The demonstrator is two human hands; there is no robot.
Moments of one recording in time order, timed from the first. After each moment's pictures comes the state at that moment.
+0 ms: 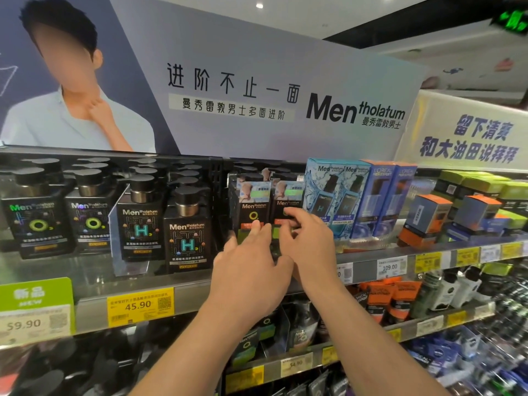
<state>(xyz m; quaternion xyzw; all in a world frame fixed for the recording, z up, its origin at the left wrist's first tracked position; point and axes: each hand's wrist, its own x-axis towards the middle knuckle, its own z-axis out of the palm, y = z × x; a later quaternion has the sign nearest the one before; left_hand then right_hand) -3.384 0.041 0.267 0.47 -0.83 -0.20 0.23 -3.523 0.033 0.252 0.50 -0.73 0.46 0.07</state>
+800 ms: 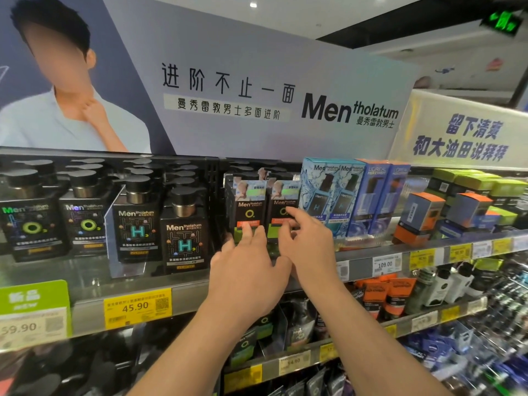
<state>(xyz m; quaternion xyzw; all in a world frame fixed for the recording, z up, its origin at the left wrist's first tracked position) -3.386 0.038 0.264 0.48 -0.84 -0.16 0.19 -3.524 0.036 0.251 0.49 -0.73 0.46 0.08</state>
